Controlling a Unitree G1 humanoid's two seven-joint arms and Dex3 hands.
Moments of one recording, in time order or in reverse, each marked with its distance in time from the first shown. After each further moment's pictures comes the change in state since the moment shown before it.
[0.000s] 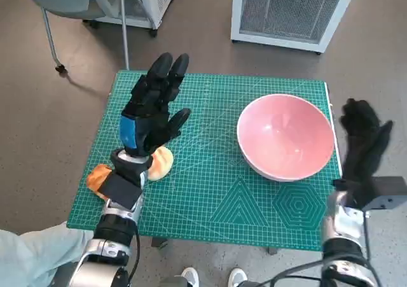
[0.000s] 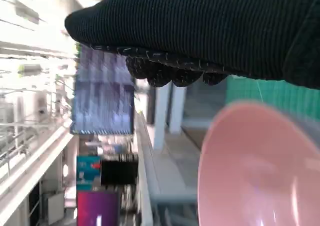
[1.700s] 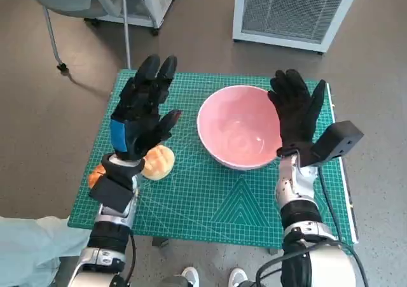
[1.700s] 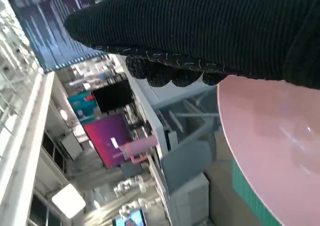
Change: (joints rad) left arm 0.065 0.016 0.034 -0.115 0.000 0.071 0.001; right arm -0.289 0.152 -0.045 0.212 0.073 0.202 0.129
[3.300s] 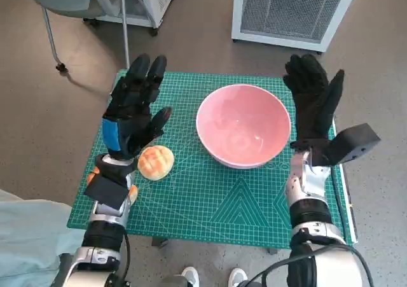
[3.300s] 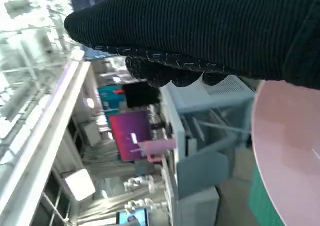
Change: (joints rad) left arm -0.004 0.031 0.017 0.047 0.017 -0.011 0.027; right arm 0.025 -0.059 0.039 -0.103 -0.041 -0.160 0.008
